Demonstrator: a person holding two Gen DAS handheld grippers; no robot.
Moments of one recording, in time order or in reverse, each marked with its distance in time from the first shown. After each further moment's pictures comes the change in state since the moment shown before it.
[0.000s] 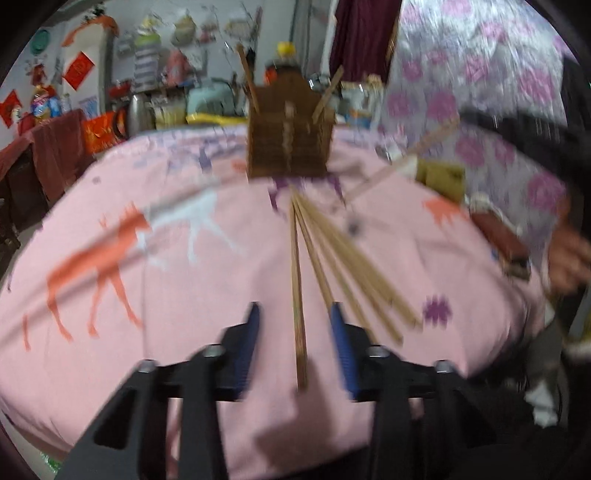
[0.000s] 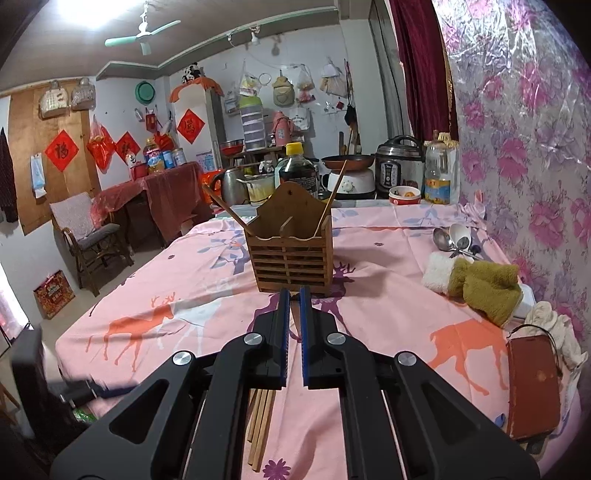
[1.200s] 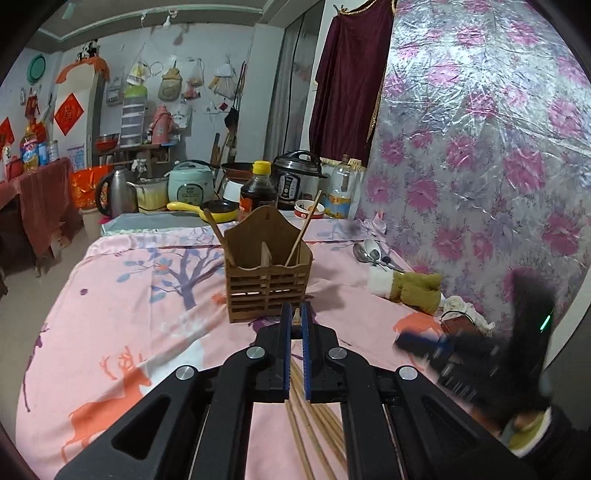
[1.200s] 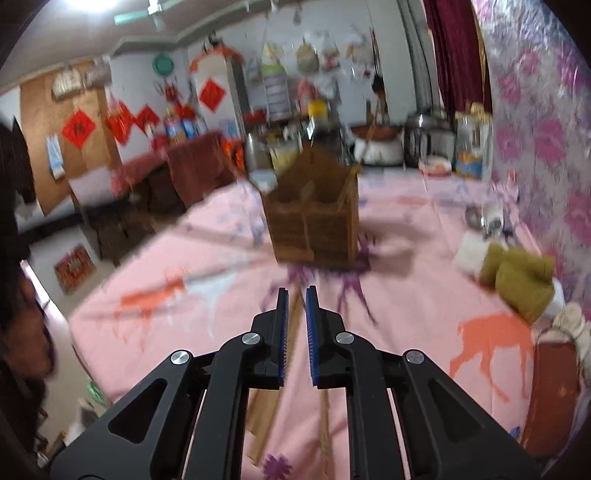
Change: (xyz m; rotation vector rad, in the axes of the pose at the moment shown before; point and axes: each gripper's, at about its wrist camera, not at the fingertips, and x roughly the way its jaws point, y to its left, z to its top) left arm -0.048 -0.012 0.171 0.013 -0.238 -0.068; right arm 0.051 -0.007 -0.020 -0.035 0.208 0.099
